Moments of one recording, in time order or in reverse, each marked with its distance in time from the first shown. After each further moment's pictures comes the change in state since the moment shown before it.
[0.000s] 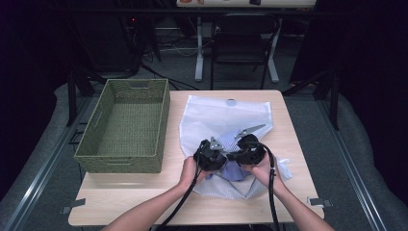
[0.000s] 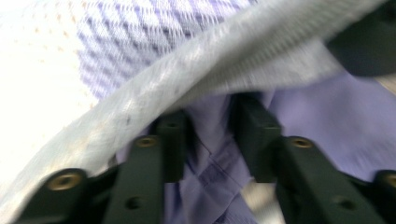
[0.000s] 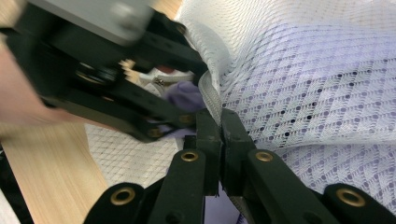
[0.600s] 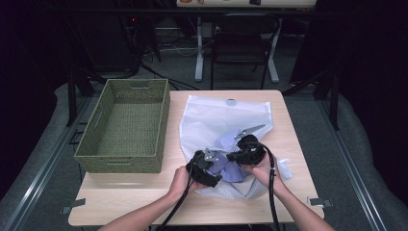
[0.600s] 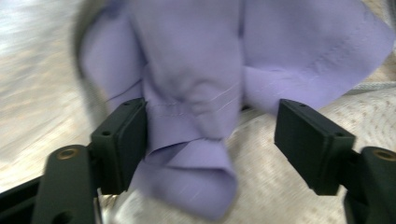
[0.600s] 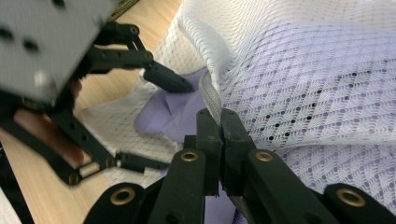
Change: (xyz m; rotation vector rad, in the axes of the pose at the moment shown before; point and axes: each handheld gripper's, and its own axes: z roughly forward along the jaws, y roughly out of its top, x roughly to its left) left arm -0.021 -0.026 -0.009 0.096 -0.010 0.031; right arm 0.000 -0.001 0.000 0.005 0.001 -0.005
